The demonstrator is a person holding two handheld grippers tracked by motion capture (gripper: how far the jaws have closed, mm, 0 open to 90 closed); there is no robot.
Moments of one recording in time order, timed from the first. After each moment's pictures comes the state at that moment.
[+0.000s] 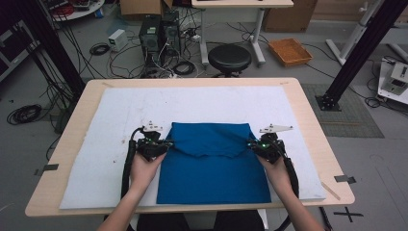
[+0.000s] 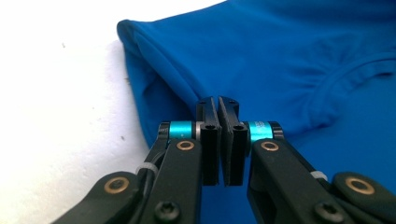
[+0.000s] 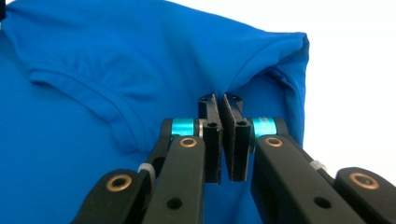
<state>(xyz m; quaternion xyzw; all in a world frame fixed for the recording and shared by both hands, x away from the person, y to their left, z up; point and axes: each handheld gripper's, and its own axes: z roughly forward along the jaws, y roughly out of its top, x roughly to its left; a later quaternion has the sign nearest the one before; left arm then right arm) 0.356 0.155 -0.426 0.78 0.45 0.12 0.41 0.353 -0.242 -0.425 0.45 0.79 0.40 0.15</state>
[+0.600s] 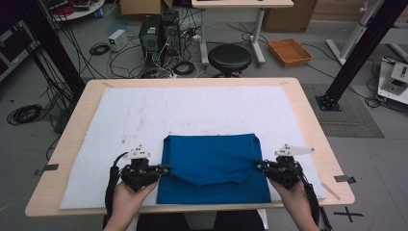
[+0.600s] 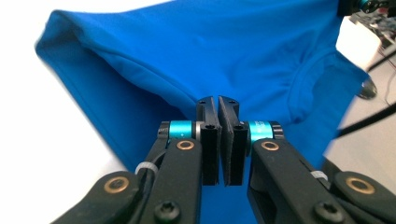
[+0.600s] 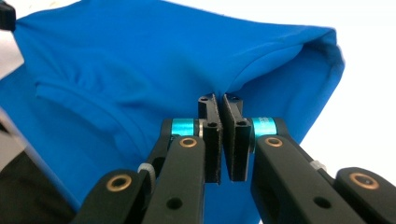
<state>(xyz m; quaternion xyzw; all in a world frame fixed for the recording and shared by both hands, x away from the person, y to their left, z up) 0.257 0.174 -0.413 0.79 0.41 0.04 0.46 0.267 -0.263 -0.405 0.43 0.79 0.42 0.11</state>
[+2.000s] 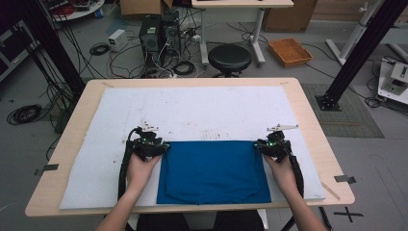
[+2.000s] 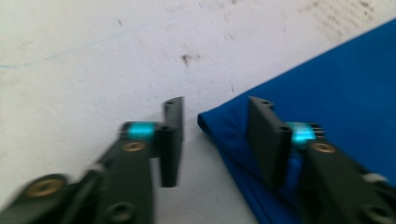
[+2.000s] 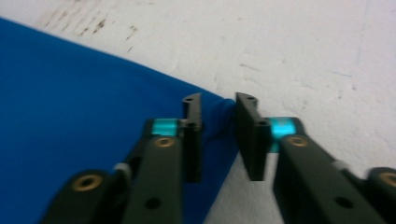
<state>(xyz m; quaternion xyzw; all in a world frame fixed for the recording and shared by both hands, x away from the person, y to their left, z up) 0.365 0.169 -0.444 0.78 0.48 0.16 0.37 0.368 -0.267 -0.442 0.50 0.78 0.36 0.14</state>
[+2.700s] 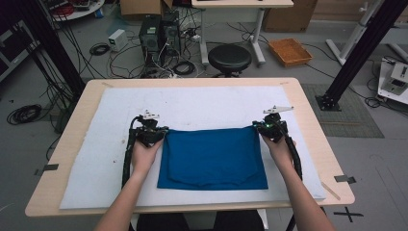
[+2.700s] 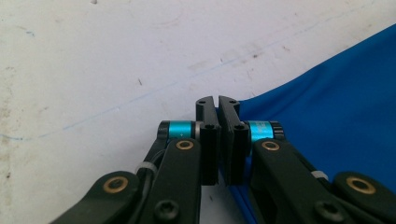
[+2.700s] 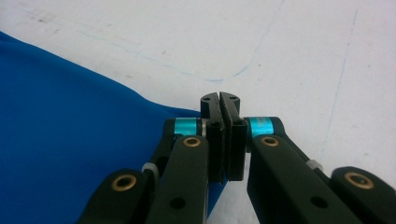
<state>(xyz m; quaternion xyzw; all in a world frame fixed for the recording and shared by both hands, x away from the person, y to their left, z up) 0.409 0.169 -0.437 0.76 0.49 0.17 0.40 0.426 -0.263 -0.423 0.45 0.79 0.37 0.19</state>
